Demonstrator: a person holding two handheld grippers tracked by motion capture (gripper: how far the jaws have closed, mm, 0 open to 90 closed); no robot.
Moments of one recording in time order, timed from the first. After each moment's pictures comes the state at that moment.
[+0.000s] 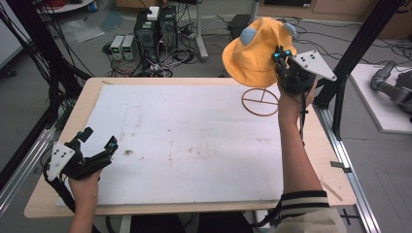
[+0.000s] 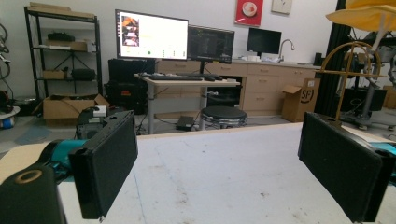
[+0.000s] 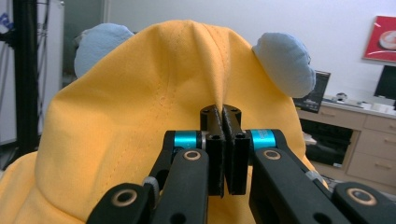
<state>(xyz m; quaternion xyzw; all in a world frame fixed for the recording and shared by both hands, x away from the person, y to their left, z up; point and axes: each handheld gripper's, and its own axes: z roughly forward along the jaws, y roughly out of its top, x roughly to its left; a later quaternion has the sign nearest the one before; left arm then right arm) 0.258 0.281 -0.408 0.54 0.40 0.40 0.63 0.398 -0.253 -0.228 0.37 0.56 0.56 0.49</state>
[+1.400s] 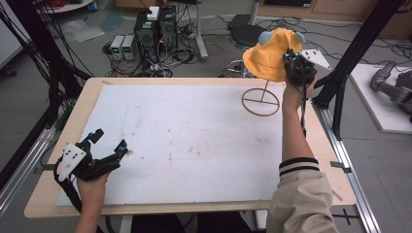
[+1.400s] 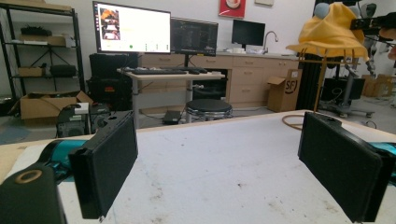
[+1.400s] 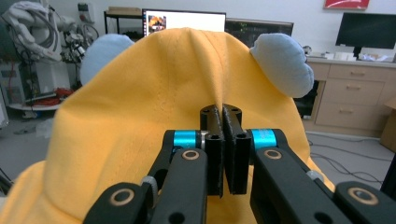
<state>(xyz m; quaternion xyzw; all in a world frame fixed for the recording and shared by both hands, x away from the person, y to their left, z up) 0.259 0.263 -0.411 0.56 0.38 0.38 0.63 0.491 -0.306 -0.283 0.46 0.53 0.52 0.48</state>
